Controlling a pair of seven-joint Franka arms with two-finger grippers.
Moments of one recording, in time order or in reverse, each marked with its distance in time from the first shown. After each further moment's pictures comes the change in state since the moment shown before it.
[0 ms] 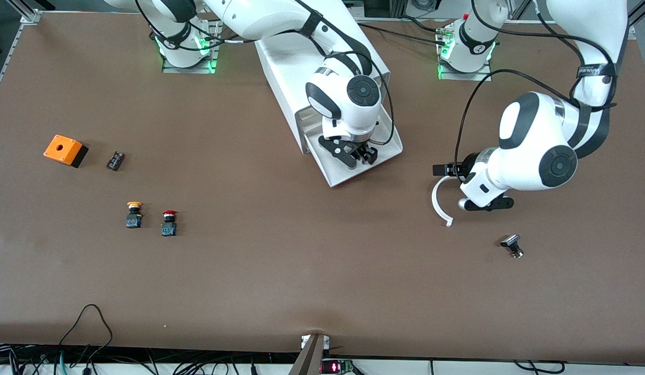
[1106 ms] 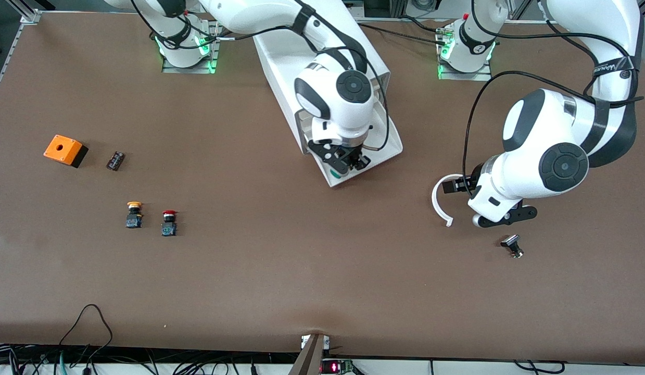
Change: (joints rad) left arm -0.032 0.086 0.012 0.202 0.103 -0.046 -0.158; right arm -0.054 -0.077 -0.073 0.070 -0.001 -0.078 -0.107
